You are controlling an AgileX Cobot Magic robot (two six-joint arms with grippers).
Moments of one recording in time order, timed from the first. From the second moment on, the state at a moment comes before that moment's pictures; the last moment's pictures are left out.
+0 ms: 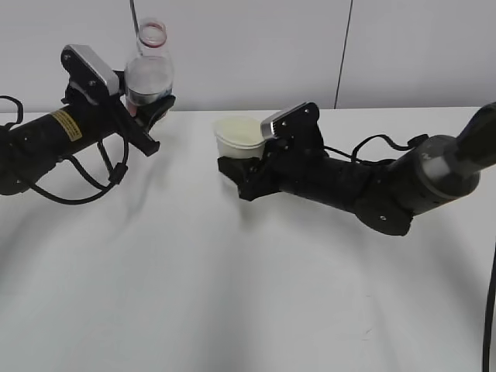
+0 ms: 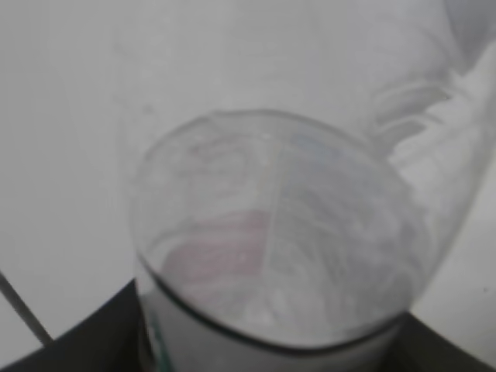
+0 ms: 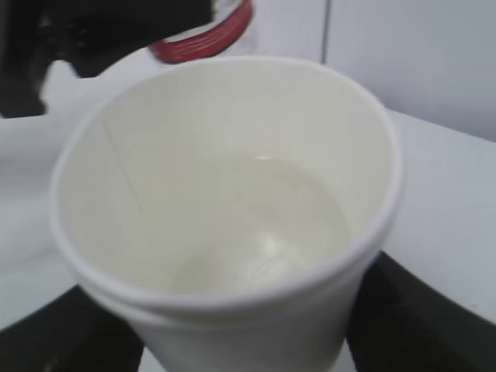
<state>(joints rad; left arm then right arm) -0.10 2.17 -1.17 0.72 -1.07 0.07 0.32 2.21 -1.13 -0.57 -0.84 0.35</state>
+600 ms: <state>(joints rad) -0.10 2.17 -1.17 0.76 -0.98 -0.37 0.08 2.21 -1.13 -0.47 -0.83 0.26</state>
